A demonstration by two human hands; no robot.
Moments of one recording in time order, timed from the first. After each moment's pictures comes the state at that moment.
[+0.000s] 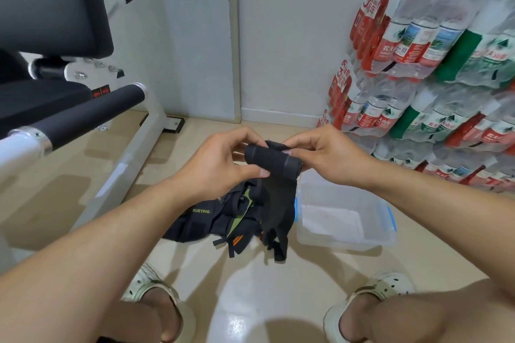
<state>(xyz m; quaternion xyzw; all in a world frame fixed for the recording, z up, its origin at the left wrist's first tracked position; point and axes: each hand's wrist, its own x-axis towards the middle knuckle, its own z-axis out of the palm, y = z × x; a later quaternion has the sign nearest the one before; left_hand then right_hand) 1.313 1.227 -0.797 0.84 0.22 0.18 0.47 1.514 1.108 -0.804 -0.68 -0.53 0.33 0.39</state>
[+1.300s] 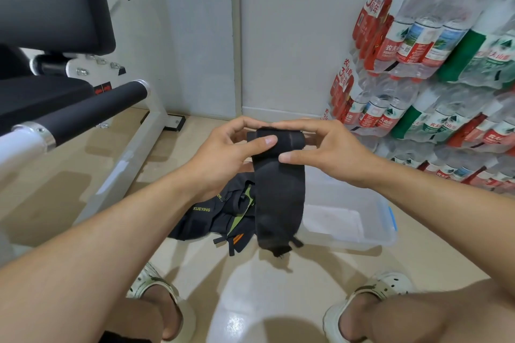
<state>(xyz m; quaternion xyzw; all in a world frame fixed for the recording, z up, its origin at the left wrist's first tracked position) 1.325 1.222 -0.795 0.61 0.26 0.20 0.73 1.510 1.105 -0.797 -0.58 -0.54 0.36 0.50</state>
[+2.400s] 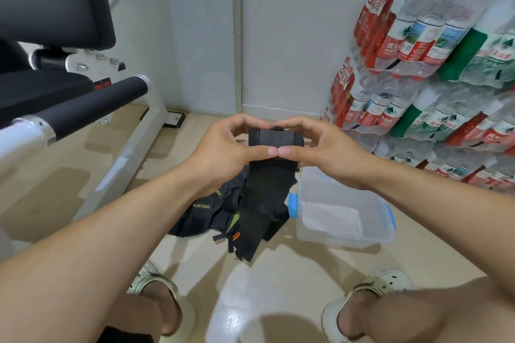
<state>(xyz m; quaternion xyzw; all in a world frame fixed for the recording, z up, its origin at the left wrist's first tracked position) 1.325 1.224 -0.800 0.67 0.29 0.24 0.64 1.507 1.106 -0.801 -0.62 -0.48 0.40 0.47</state>
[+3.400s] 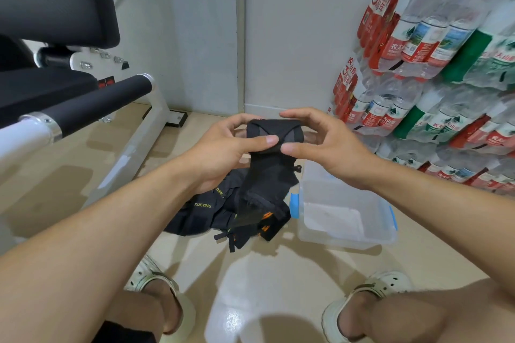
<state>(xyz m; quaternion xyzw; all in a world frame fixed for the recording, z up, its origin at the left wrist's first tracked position) 1.321 1.229 -0.792 0.59 0.29 0.17 0.74 1.505 1.107 -0.801 -0.61 -0.49 0.36 0.51</state>
